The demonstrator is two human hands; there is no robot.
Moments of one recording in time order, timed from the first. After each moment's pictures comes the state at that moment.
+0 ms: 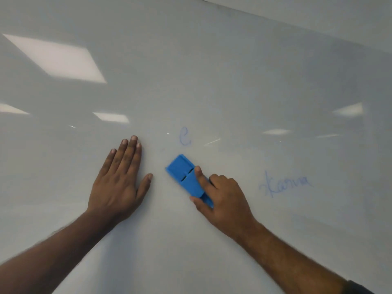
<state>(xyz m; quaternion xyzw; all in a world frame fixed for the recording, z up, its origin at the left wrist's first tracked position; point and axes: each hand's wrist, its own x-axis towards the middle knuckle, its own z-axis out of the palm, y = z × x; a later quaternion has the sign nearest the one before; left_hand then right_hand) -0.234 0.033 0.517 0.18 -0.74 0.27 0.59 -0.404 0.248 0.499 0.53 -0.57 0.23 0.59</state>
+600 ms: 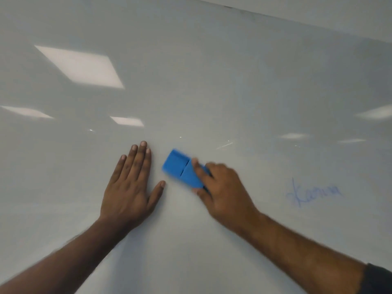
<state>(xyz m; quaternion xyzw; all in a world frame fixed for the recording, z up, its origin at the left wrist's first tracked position) -0.211 0.015 0.512 0.20 -0.74 0.27 0.58 -0.365 0.208 0.534 0.56 -0.54 0.22 0.59</state>
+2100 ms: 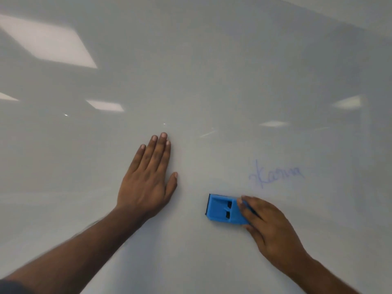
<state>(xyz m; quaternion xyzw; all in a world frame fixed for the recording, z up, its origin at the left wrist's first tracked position) -0.303 0.095 0.502 0.14 -0.76 0.29 0.56 -0.498 0.350 0.415 0.54 -0.63 0.19 0.52</state>
